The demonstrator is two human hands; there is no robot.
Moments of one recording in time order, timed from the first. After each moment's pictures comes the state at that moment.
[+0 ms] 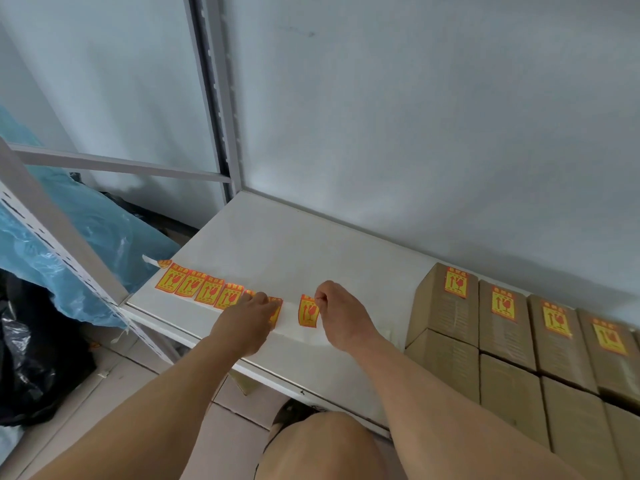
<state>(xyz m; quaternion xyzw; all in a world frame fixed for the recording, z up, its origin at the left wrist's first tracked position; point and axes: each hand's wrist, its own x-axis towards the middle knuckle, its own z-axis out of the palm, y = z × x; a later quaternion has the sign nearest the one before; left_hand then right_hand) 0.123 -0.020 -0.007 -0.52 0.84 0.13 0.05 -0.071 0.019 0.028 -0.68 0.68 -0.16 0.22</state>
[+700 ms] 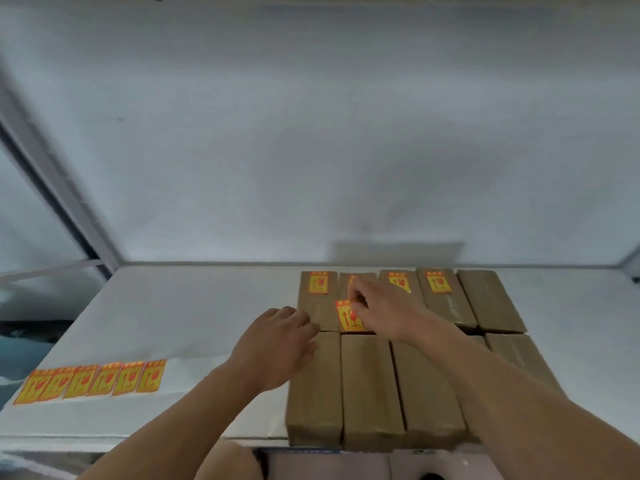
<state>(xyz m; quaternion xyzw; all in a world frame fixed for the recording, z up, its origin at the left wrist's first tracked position) -0.084 0.073 0.099 -0.18 0.98 -0.04 -0.10 -0.296 0.161 0.145 -0.63 0.75 -0.14 0.15</state>
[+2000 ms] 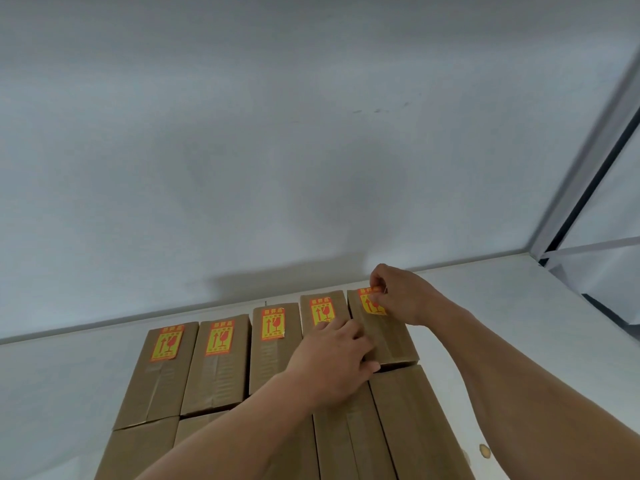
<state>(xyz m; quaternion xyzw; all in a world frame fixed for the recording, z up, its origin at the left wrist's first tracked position) -0.384 0.159 0.078 -0.11 0.99 0.04 0.02 -0.571 0.221 0.096 -0.49 0.84 -0.18 0.13</state>
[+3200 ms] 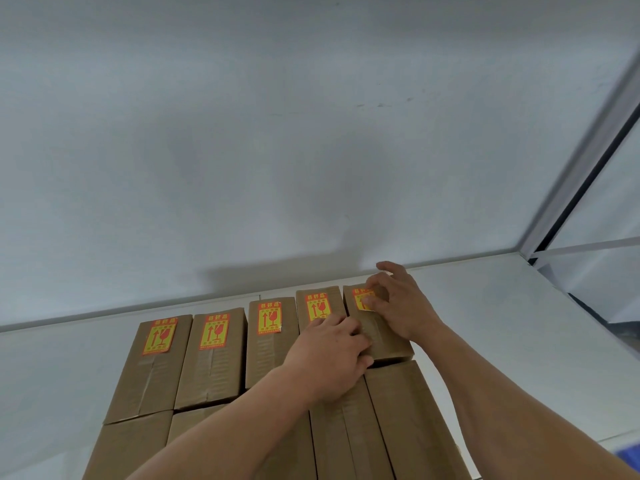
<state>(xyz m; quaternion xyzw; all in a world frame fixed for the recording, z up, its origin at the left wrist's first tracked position) -0.384 0.157 0.075 -0.10 0.99 0.05 0.02 -0.565 0.232 0.058 -0.46 0.83 -0.29 0.10</state>
